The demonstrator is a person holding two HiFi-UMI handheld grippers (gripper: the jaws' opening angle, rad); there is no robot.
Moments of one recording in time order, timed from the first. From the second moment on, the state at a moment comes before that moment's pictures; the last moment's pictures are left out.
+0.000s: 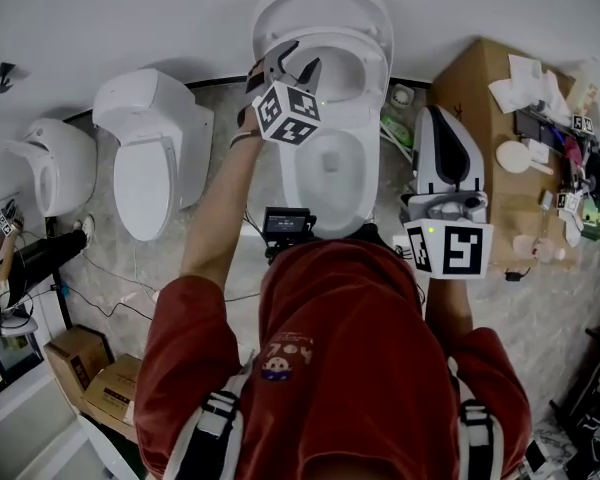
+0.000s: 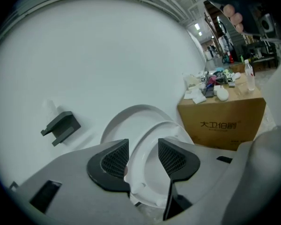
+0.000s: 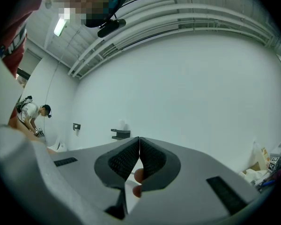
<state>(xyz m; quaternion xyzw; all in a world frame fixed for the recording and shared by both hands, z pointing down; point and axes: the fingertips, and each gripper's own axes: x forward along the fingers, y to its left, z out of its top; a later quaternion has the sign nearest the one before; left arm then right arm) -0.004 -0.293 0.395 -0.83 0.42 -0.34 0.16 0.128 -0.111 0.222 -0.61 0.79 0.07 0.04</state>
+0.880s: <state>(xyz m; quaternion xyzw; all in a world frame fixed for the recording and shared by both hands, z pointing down) -0.072 -0.186 0.283 -0.80 0.57 -0.16 0.09 0.087 -0.119 0.219 -0.56 0.83 0.05 0.03</state>
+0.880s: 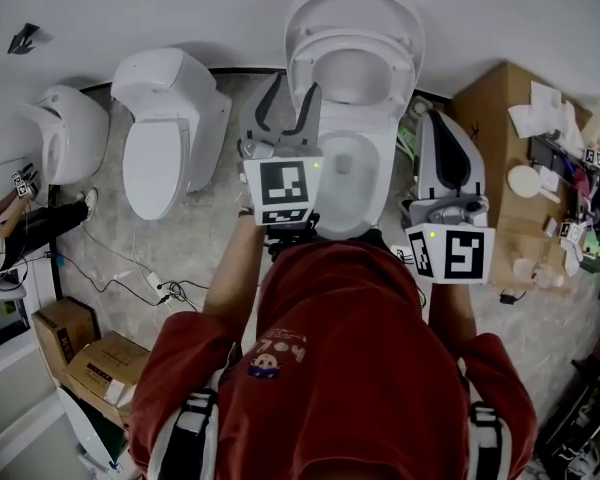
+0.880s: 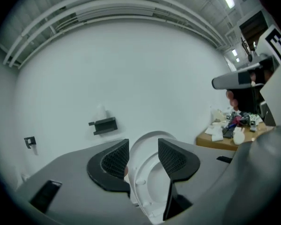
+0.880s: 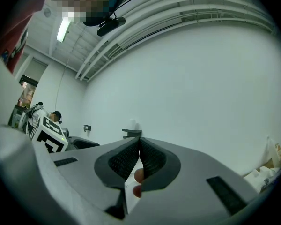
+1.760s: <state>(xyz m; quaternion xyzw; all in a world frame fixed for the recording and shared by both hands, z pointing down) -0.110 -0.121 0.231 -0.77 0.63 -0.02 0.06 0.075 -0.115 0.225 -0.55 0.83 0.05 0.03</state>
